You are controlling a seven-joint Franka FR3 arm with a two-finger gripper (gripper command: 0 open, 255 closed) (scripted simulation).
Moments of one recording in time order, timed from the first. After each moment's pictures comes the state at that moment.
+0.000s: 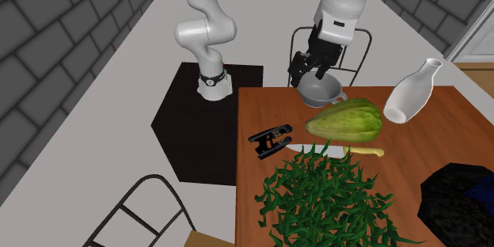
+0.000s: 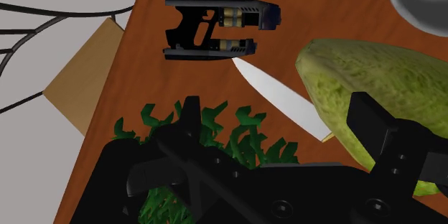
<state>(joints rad) 0.35 -0.09 0.48 -1.87 -0.06 1.67 0.23</state>
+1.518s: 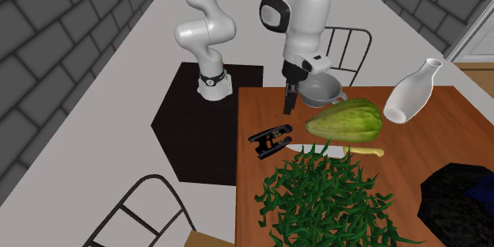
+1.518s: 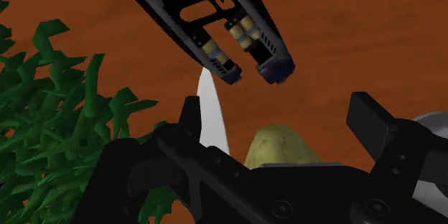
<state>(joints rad) 0.43 -0.27 0.37 -2.36 0.00 2.14 -0.66</state>
